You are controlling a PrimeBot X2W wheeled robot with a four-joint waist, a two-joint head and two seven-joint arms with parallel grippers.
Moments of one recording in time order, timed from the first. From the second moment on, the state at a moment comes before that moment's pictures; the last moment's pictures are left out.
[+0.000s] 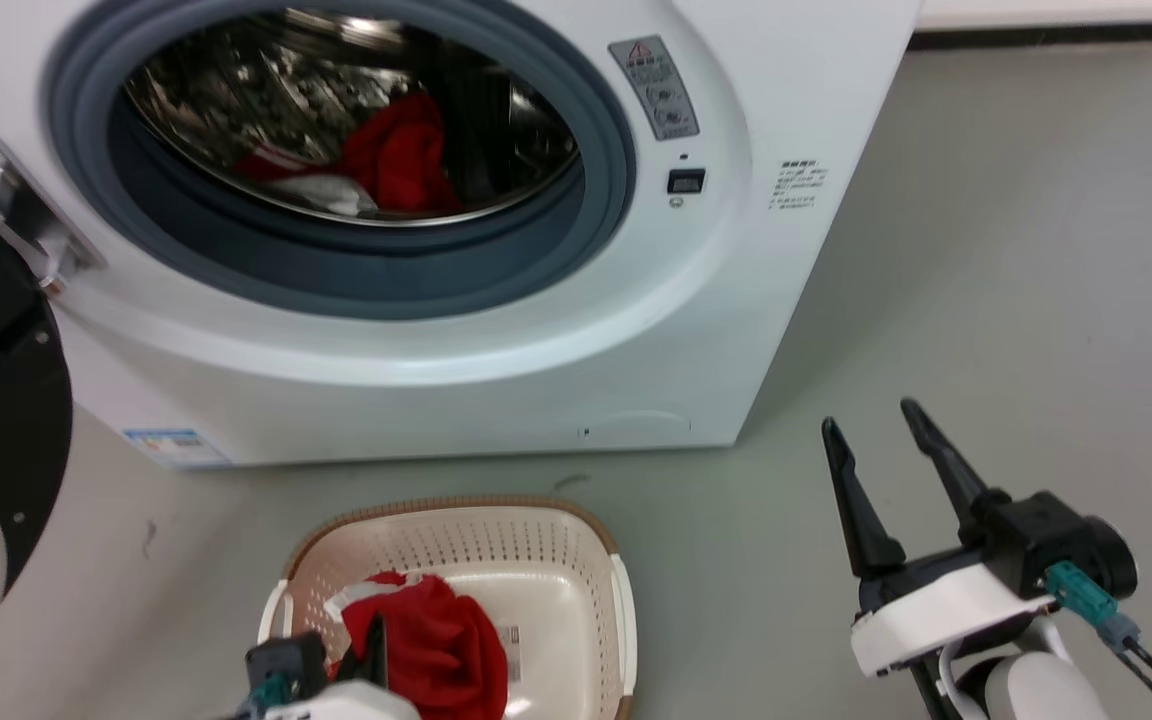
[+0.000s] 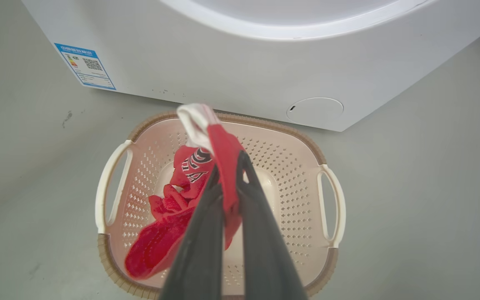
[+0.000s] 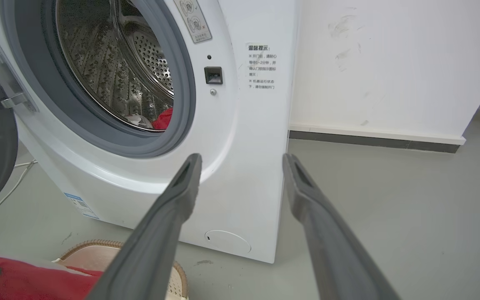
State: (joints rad) left arm -0.06 0.05 -0.11 0.58 -0.34 0.01 -0.23; right arm -0.09 -0.05 0.13 0.10 0.08 0.13 -0.19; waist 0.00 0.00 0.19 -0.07
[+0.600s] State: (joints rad) left arm -0.55 0.05 -0.16 1.15 -0.41 0.03 -0.26; right arm -0.26 -0.05 0.15 0.10 0.06 0.13 -0.23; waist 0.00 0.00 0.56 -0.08
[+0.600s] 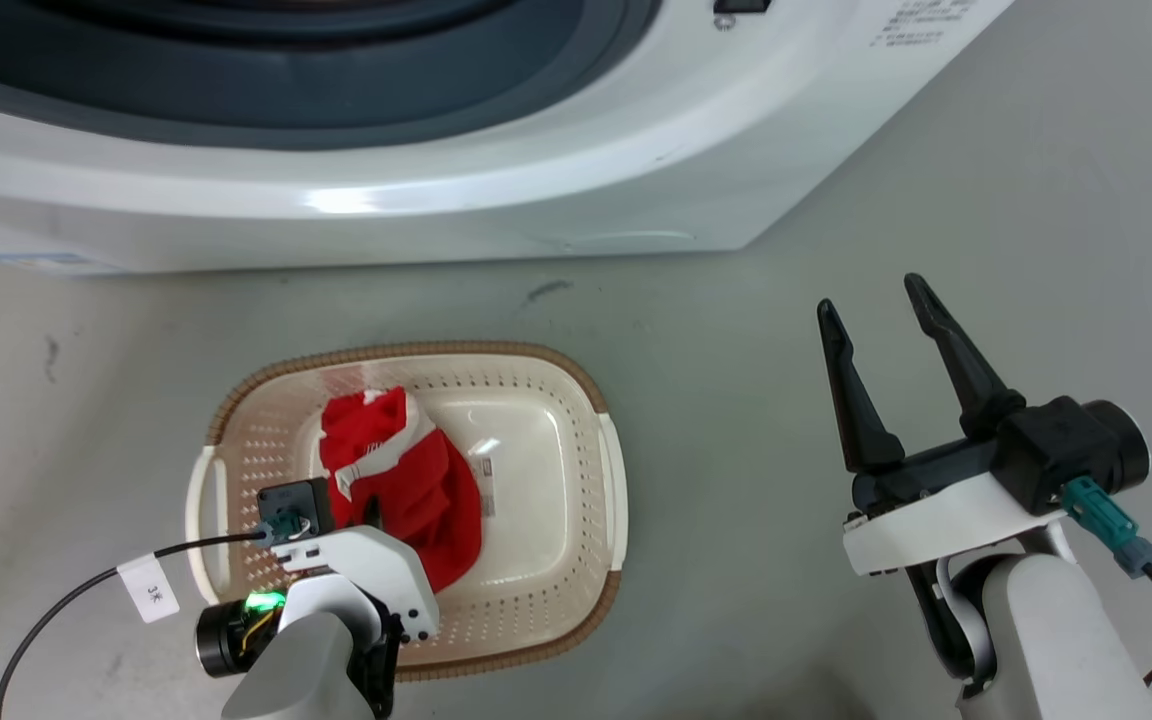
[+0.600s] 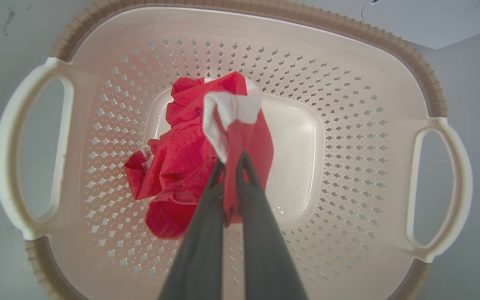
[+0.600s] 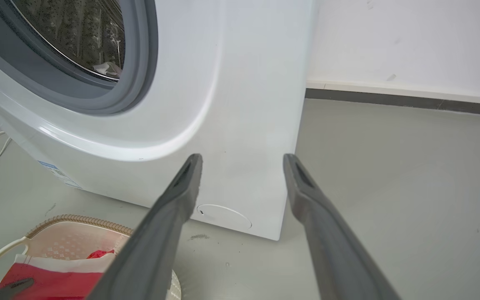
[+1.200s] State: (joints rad) left arm -0.48 0.06 -0.11 1.13 -0.38 0.03 -0.26; right arm -0.26 -0.05 0.14 0.19 0.06 0.13 -0.26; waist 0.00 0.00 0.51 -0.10
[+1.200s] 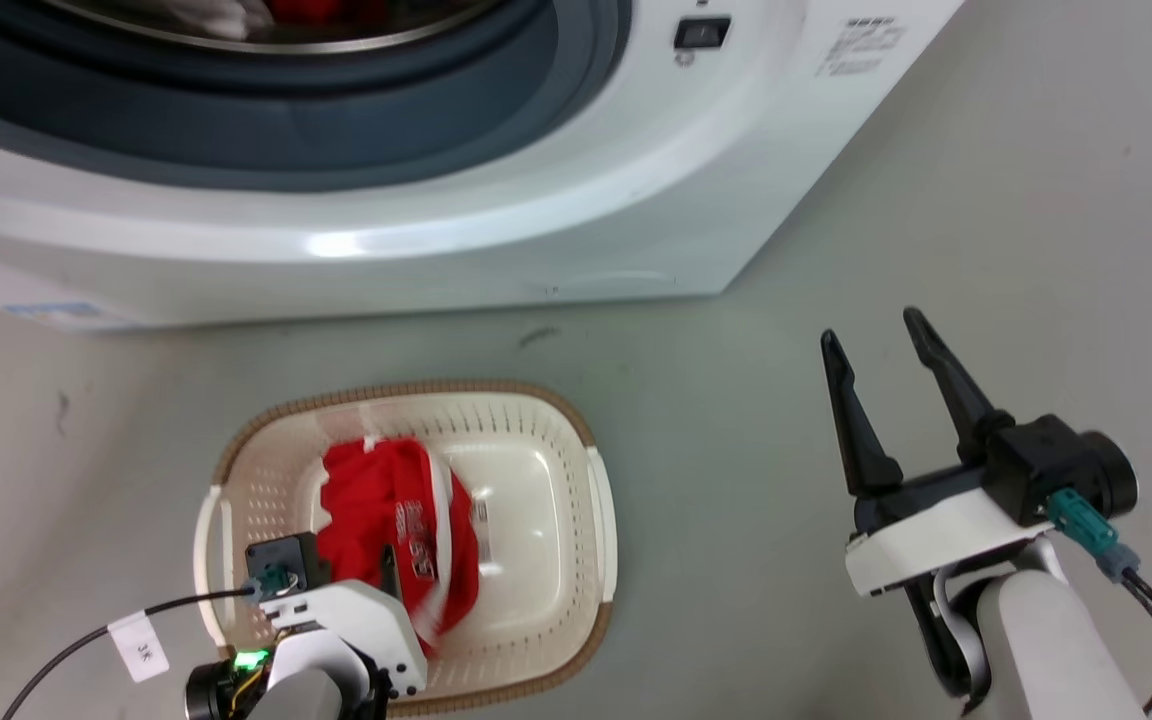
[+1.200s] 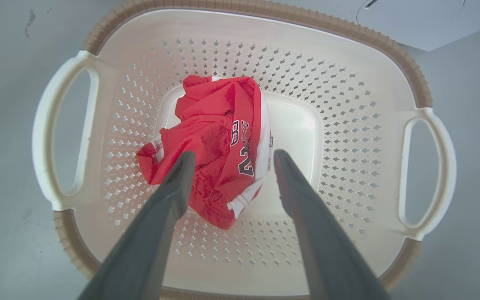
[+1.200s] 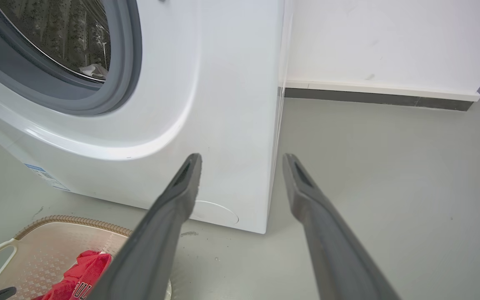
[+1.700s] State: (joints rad) left arm -0.31 0.05 -0.05 0.77 -0.25 0.01 -0.26; right arm -0.13 -0.05 0.10 0.19 0.07 0.13 -0.24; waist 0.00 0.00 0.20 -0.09
